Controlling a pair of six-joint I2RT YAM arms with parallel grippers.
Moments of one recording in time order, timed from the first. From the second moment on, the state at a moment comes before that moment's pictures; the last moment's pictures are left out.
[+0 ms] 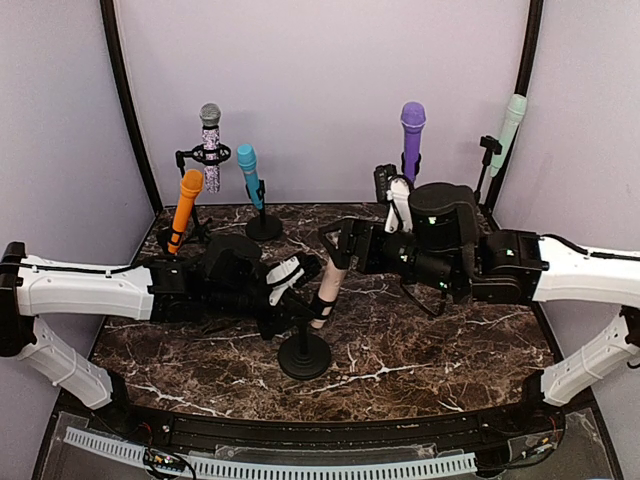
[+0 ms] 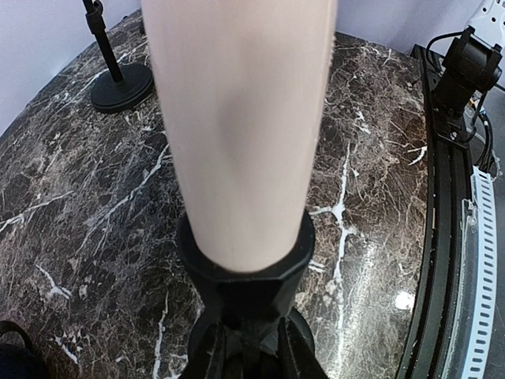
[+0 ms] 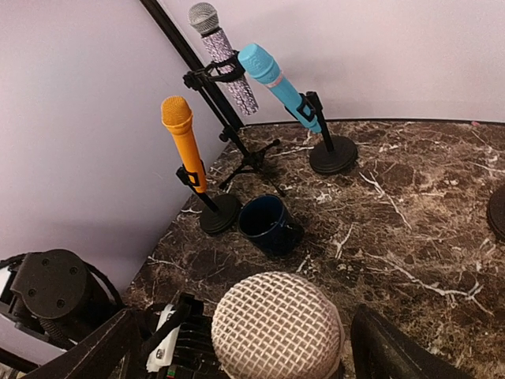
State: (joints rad) left arm -1.03 1.39 0.90 -0.13 0.11 0.08; right arm 1.21 1.28 1.16 -0.16 0.41 0.64
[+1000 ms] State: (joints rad) left arm -1.02 1.39 0.89 -0.12 0.14 0.11; right arm 1.23 1.38 1.24 -0.29 0.59 0.64
